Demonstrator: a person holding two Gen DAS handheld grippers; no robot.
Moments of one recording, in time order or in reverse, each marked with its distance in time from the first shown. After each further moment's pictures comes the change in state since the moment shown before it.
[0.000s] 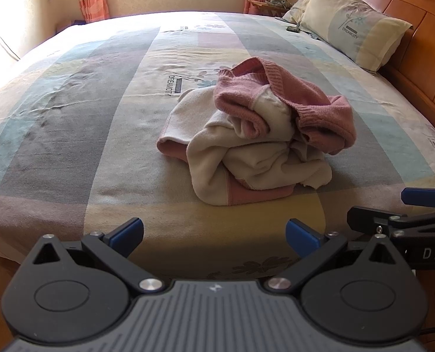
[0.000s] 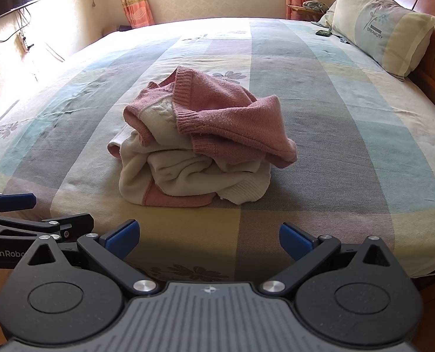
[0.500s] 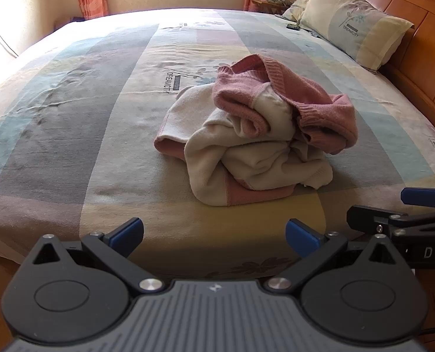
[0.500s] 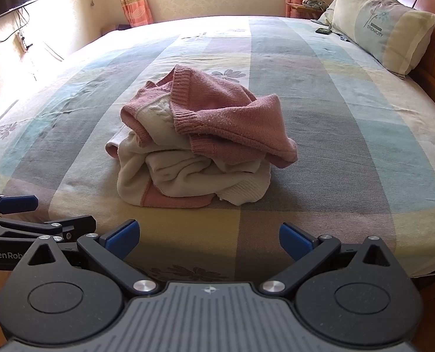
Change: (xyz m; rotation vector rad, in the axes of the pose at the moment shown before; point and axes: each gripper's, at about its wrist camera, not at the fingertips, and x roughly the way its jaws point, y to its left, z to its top) left arm 0.007 0.000 0.004 -0.004 0.014 -0.007; right arm 0.005 -0.002 0.003 0.005 0.008 0.001
